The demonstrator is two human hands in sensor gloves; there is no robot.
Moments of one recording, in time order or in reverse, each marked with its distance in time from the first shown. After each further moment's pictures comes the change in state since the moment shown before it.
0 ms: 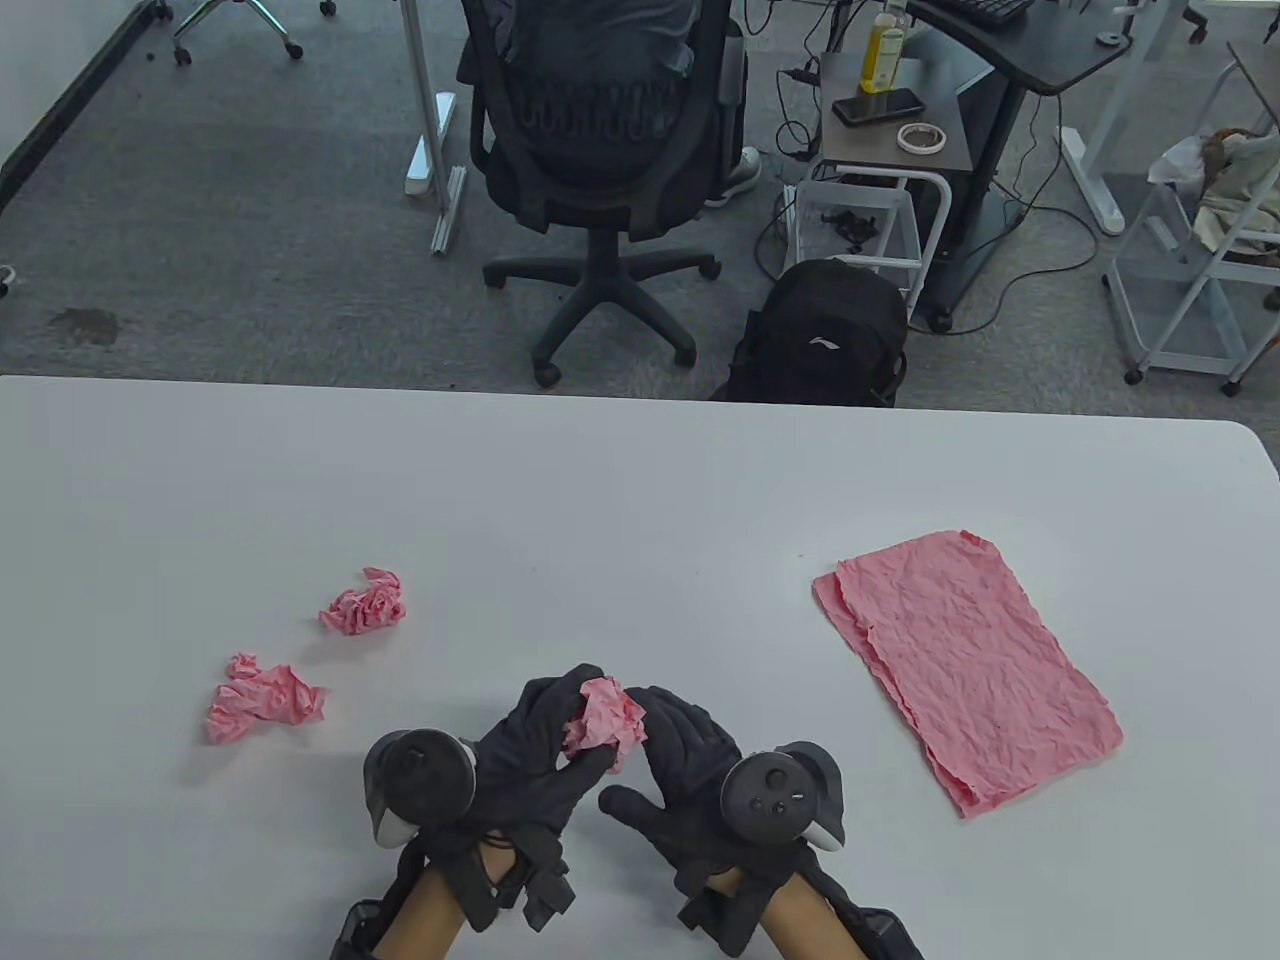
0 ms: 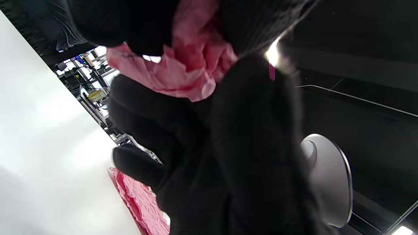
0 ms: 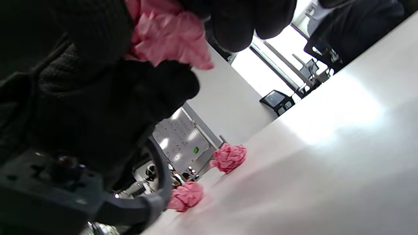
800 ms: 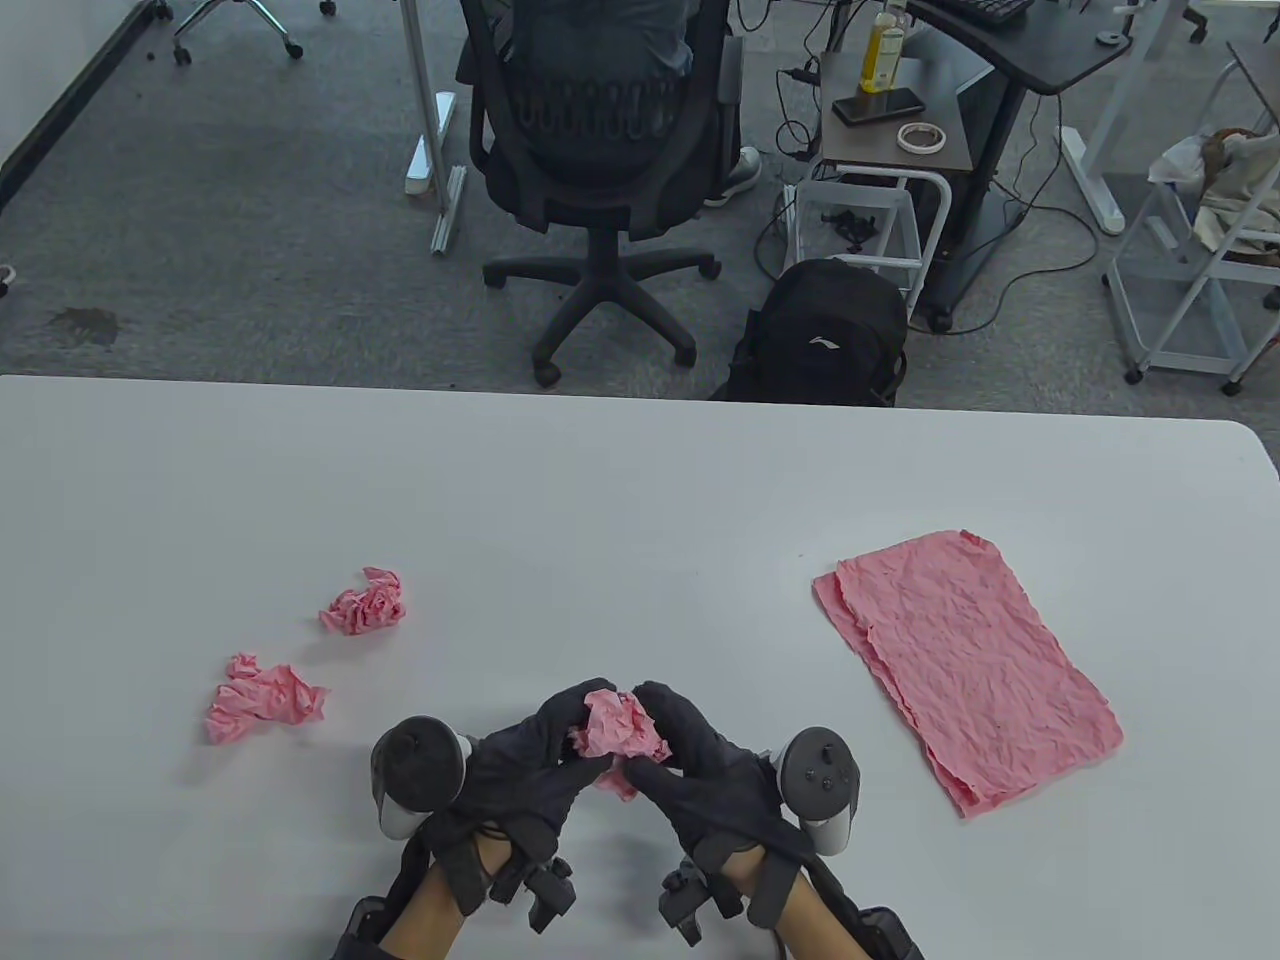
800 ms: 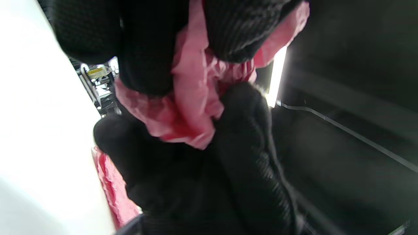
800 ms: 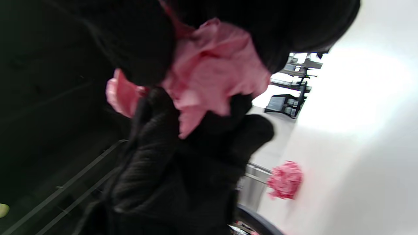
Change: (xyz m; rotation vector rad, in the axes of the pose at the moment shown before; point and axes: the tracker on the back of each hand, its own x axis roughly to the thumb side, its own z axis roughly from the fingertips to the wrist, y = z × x) left_hand -0.023 -0.003 0.000 -0.004 0.042 0.256; right_hand -0.012 -0.010 0.003 -0.209 0.023 -0.441
